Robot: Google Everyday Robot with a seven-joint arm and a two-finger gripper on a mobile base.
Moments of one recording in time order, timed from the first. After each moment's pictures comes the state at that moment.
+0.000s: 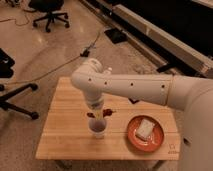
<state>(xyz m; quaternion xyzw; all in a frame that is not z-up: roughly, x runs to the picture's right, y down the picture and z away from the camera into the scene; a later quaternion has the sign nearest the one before) -0.037 0.115 0.702 -0.36 0.01 -0.12 0.93</state>
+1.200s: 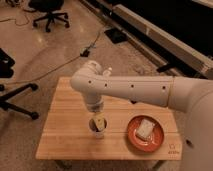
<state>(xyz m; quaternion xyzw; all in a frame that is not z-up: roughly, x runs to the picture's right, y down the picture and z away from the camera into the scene) -0.041 0.124 0.694 -0.35 0.00 -0.14 0.92</state>
